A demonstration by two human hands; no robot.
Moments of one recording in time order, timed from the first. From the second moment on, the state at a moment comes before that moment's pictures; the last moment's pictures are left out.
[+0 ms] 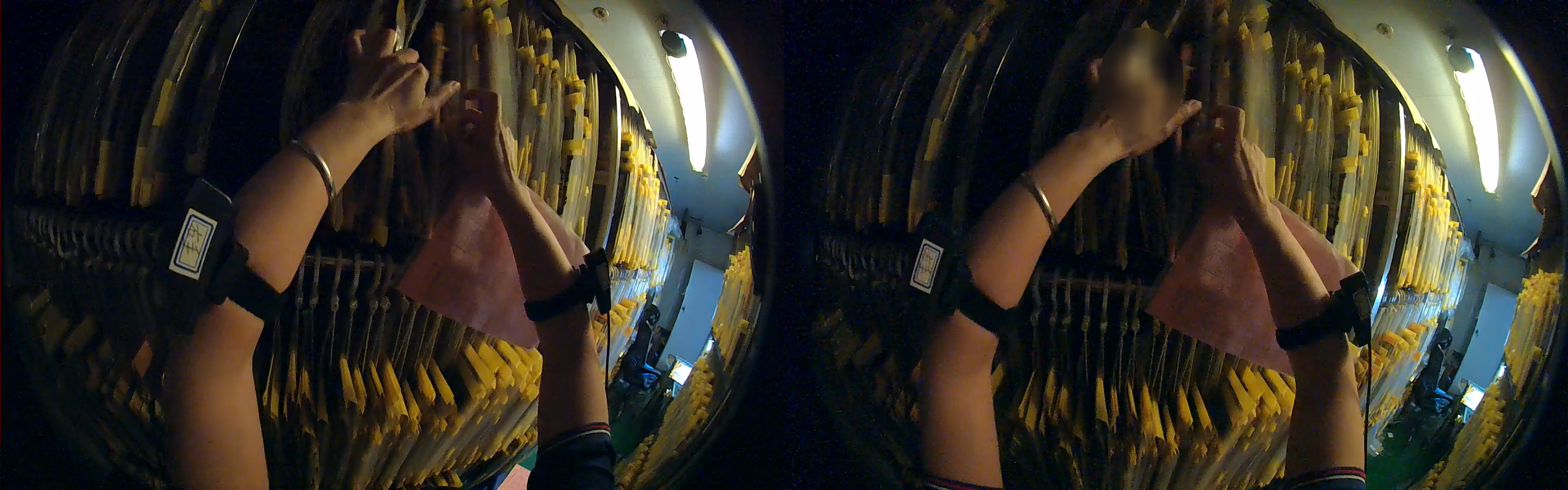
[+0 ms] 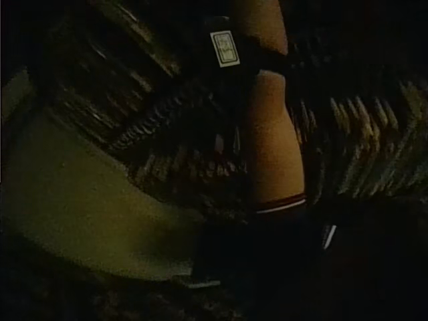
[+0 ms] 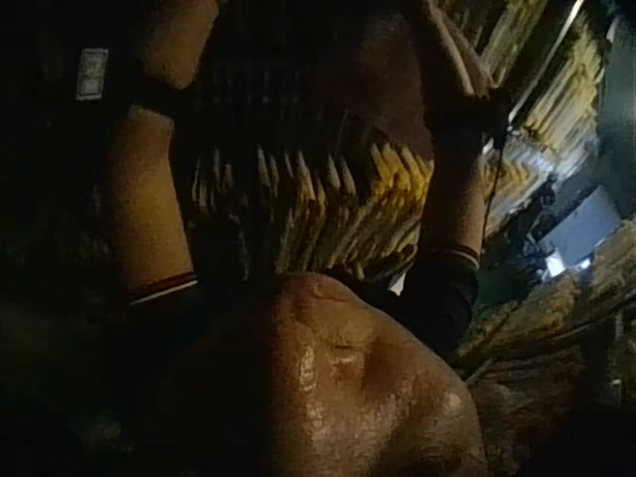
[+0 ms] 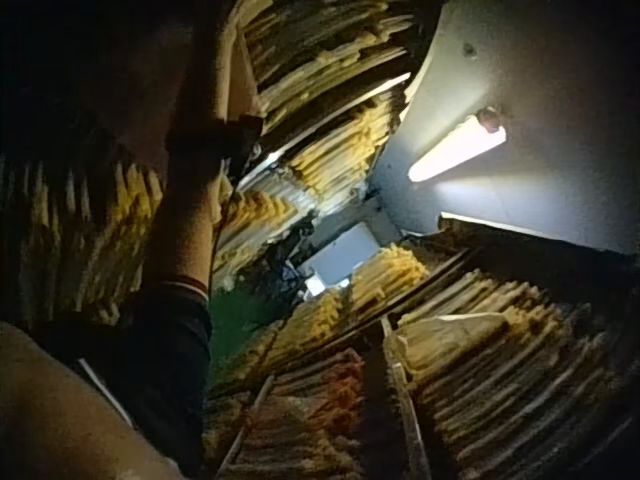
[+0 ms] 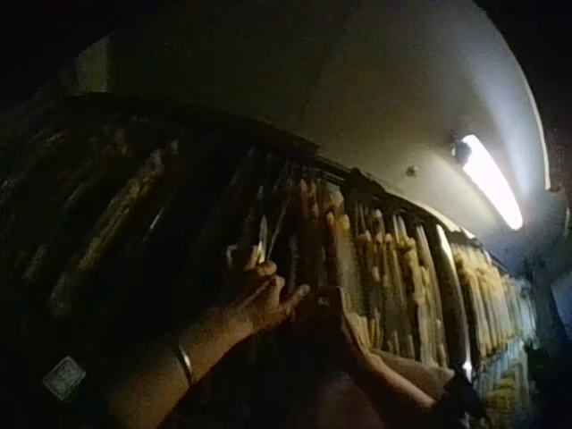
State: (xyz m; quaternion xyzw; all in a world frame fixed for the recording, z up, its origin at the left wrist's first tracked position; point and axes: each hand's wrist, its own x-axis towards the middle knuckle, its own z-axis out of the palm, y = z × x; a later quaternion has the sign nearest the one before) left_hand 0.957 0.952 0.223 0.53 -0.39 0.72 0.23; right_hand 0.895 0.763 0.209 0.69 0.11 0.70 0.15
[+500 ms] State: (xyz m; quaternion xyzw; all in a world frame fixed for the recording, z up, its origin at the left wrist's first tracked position) left_hand 0.944 0.960 0.244 0.42 -0.32 0.80 0.29; right_hand 0.867 0.813 0.197 0.73 0.11 0.67 0.09
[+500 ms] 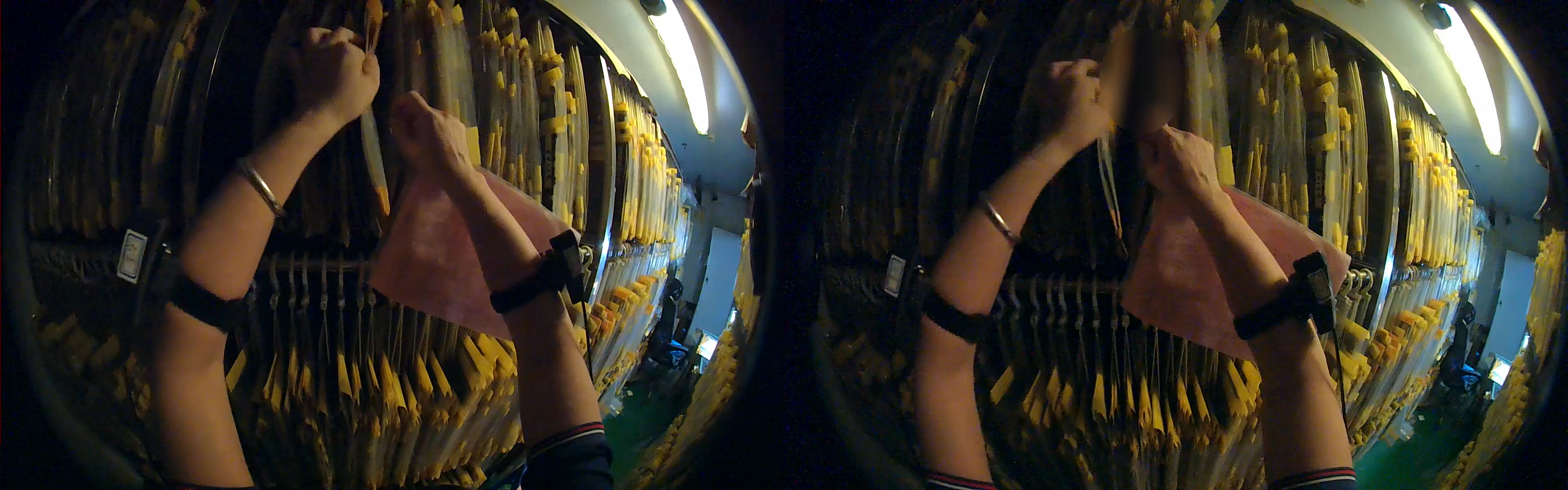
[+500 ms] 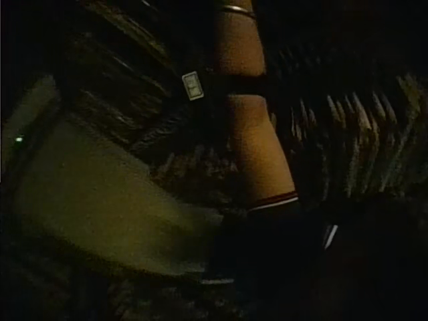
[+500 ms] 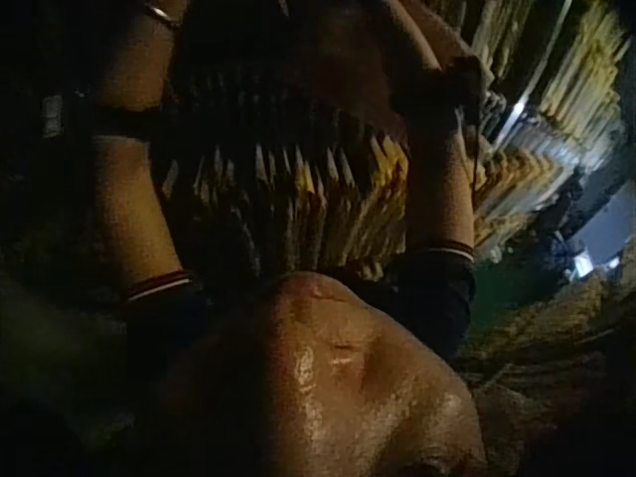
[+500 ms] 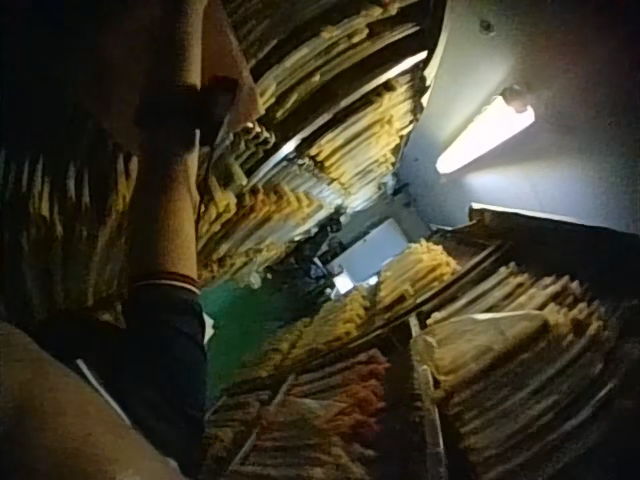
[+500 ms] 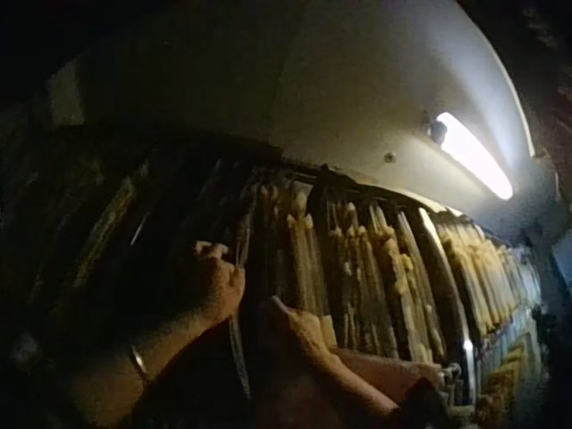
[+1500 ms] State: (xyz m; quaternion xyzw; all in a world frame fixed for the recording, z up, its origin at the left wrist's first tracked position) left_hand 0.869 1.018 0.028 0.55 -0.61 0.07 0.56; right_hand 0.786 0.917 0.209 0.71 -0.13 0.67 0.17
